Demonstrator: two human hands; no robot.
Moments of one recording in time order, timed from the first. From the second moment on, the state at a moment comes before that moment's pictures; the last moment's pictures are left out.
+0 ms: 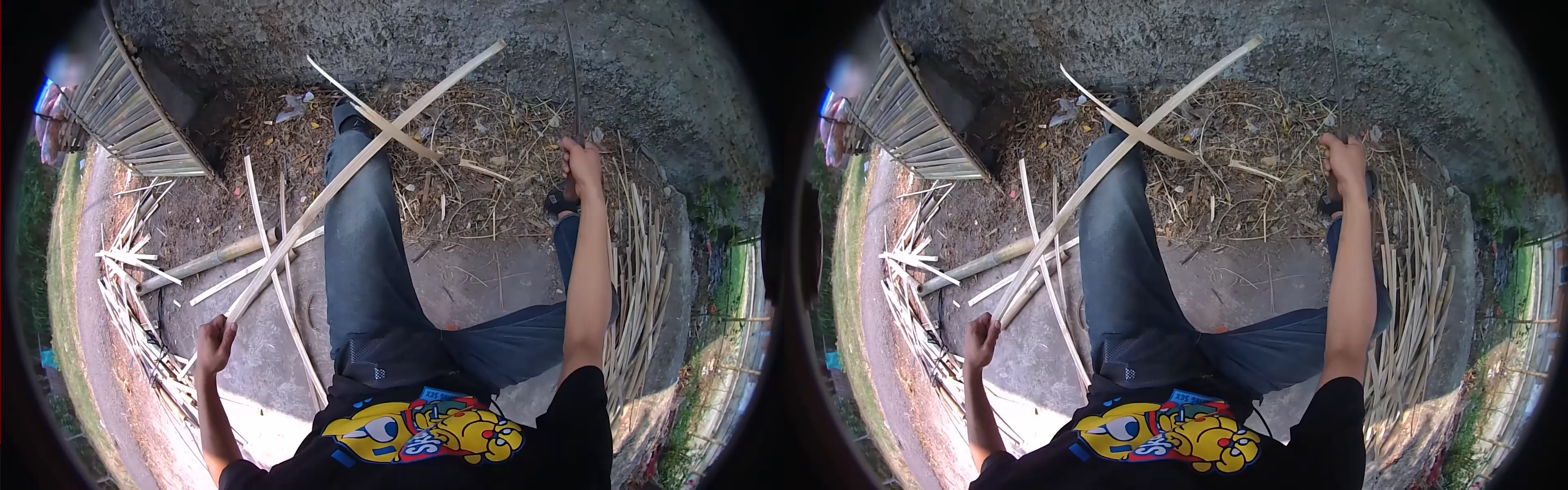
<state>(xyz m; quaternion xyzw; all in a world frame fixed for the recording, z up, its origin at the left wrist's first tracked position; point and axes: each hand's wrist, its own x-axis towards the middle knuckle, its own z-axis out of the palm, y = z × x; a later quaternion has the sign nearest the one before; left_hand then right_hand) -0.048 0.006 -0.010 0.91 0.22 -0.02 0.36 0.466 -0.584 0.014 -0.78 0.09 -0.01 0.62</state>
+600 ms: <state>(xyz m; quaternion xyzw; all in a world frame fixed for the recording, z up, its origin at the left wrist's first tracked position) -0.036 0.012 0.006 0.90 0.26 -0.05 0.36 0.435 -0.386 0.002 -0.60 -0.07 0.01 0.79</state>
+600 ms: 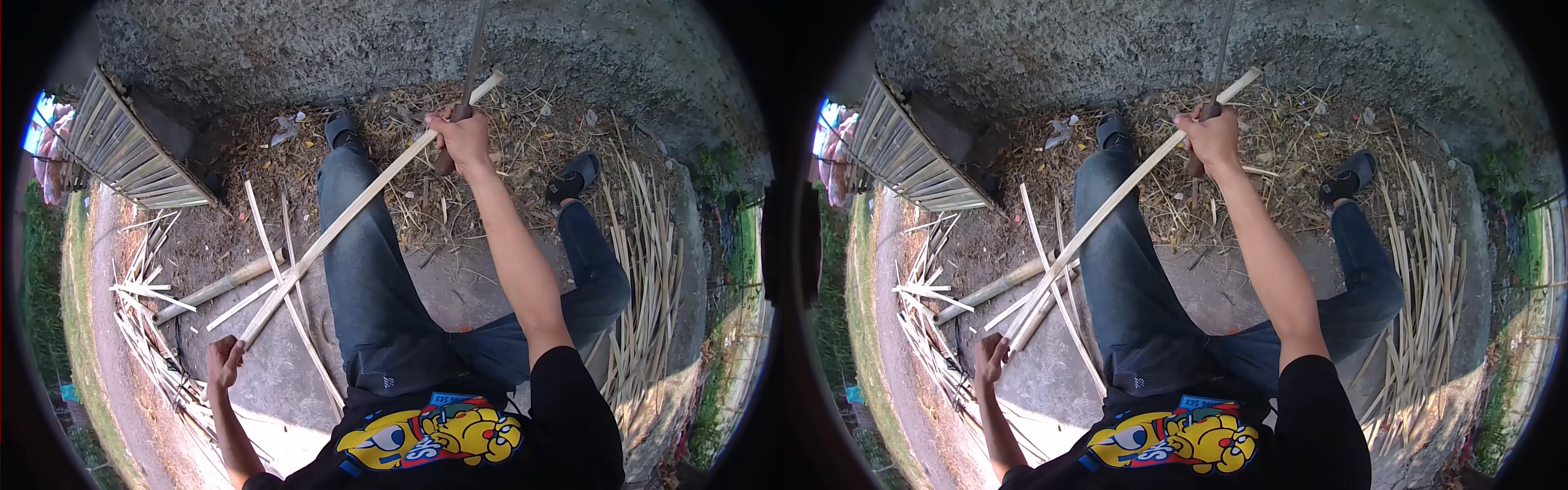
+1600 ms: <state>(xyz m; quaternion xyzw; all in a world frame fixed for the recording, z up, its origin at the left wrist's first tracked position) 0.132 -0.164 0.020 0.92 0.20 0.08 0.33 0.350 -0.395 0.002 -0.93 -0.23 0.02 0.27</state>
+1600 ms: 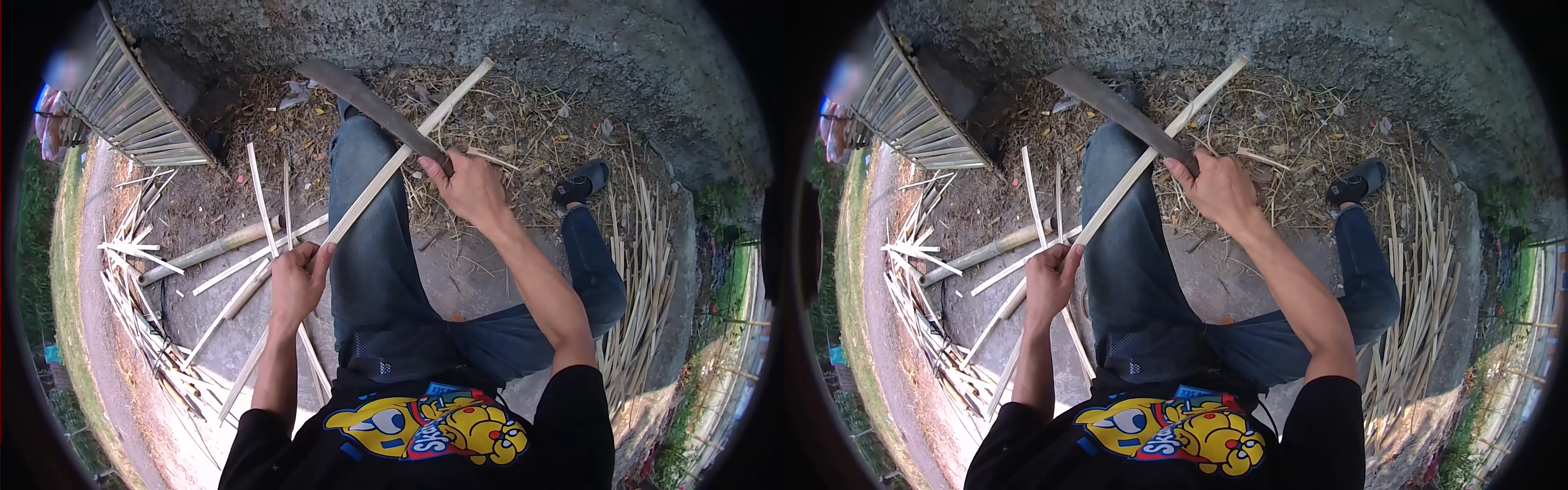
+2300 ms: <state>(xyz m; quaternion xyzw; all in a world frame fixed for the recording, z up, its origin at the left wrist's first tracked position) 0.029 -0.082 0.011 0.89 0.26 0.04 0.37 0.504 -0.560 -0.057 -0.90 0.15 0.02 0.40</state>
